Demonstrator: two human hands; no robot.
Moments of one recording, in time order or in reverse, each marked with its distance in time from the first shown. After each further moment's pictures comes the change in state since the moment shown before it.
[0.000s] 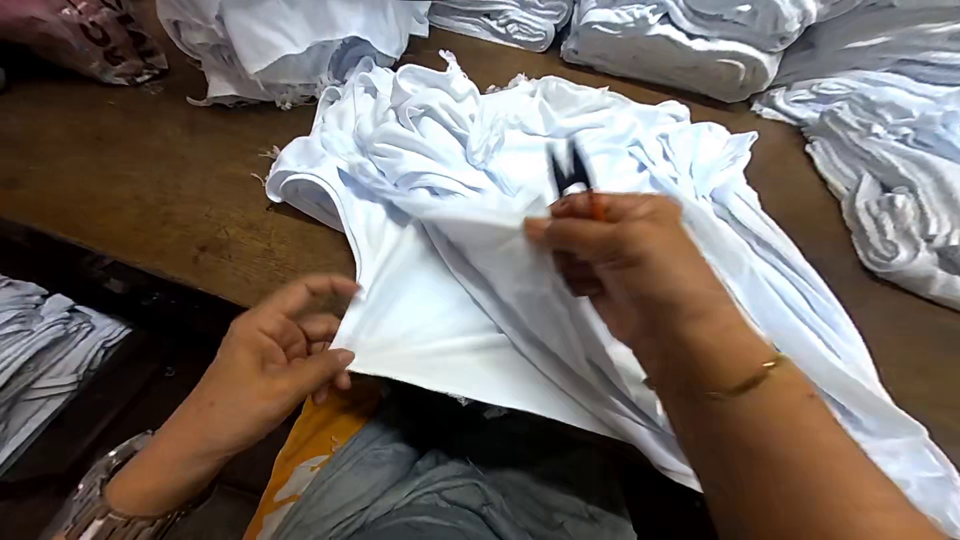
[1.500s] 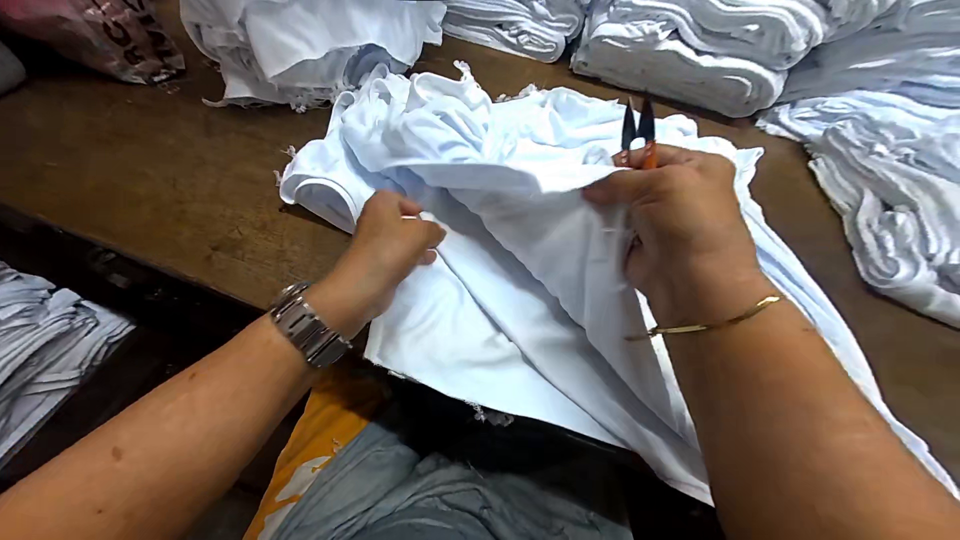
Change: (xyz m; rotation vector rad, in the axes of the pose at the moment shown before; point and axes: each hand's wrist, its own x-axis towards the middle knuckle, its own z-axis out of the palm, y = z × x) left_hand 0.129 0.031 0.053 -0.076 0.206 -0.203; right_hand 0.047 -0.006 -0.016 -0.090 0.398 -0.028
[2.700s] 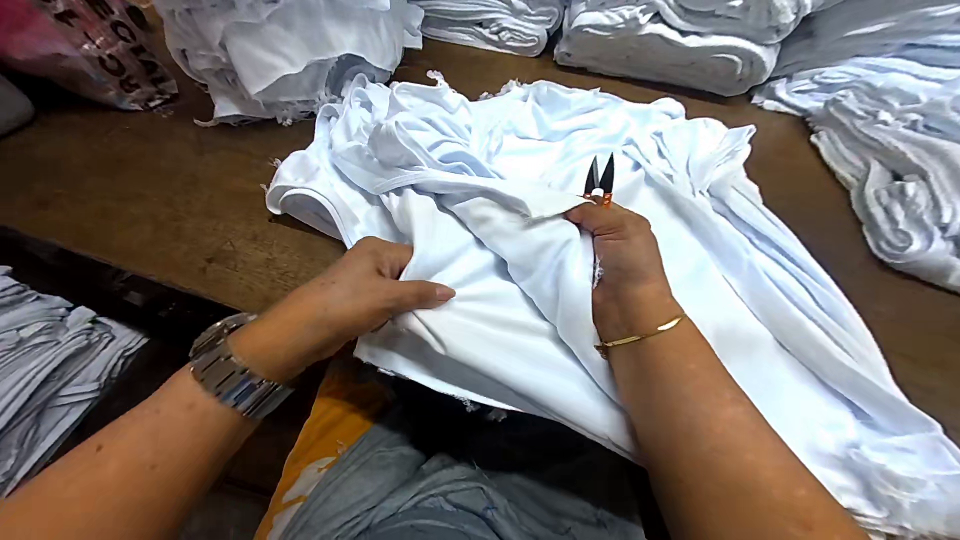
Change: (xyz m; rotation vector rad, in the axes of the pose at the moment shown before) left_hand -0.041 0.010 -0.020 0.322 -0.420 0.038; right_hand -0.003 0.062 -0.001 0.369 0.021 0.130
